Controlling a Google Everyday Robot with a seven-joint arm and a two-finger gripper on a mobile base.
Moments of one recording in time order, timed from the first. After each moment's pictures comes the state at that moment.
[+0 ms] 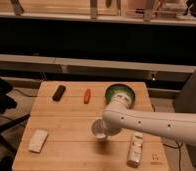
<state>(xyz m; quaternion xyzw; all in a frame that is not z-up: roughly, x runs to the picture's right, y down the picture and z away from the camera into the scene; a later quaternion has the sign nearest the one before) 0.075 0.219 0.736 -0.20 -0.21 -0.62 0.73</state>
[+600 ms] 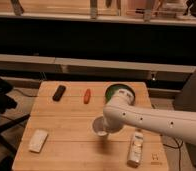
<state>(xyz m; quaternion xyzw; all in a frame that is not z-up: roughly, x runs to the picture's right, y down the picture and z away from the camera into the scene) 0.082 0.207 0.728 -0.20 -0.21 -0.62 0.73</state>
